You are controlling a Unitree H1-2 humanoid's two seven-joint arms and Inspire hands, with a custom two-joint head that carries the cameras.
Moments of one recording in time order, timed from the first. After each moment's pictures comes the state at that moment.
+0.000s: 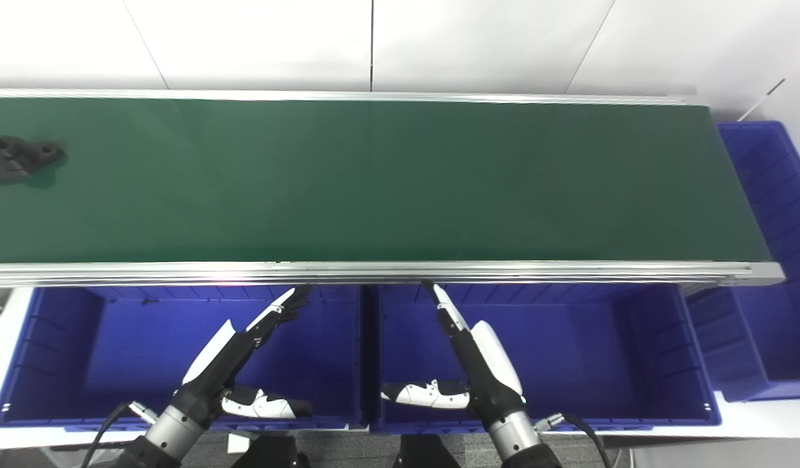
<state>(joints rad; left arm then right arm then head) 0.34 0.23 -0.35 0.02 0.23 -0.43 -0.18 0.44 -0.19 0.25 -0.17 -0.38 -0.11 0.05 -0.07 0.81</state>
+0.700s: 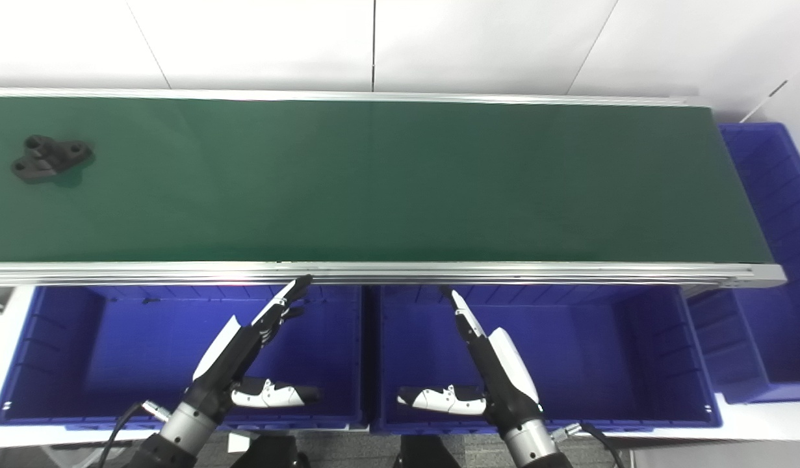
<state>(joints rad) 0.32 0.19 -0.36 0.07 0.18 -0.43 -0.12 0.46 -0.20 0.23 -0.17 -0.36 -0.11 0.06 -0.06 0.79</state>
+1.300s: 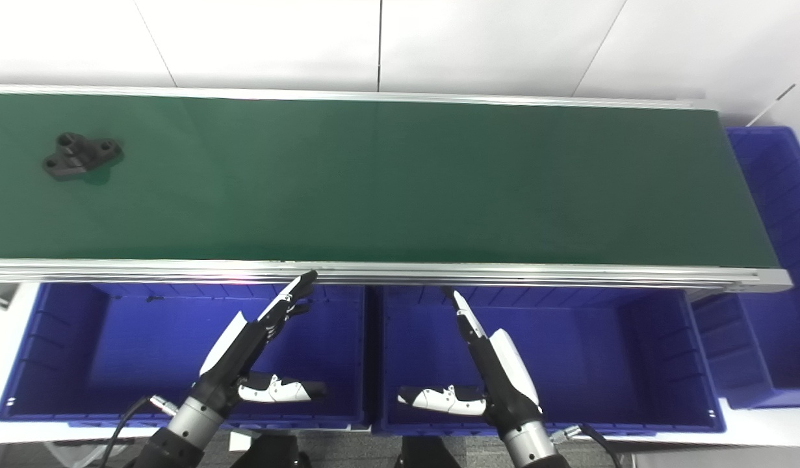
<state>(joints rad) 0.30 0.20 -0.41 0.10 0.19 -0.43 -0.06 0.45 -0.20 0.23 -0.14 -0.37 -0.12 0.05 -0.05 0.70</state>
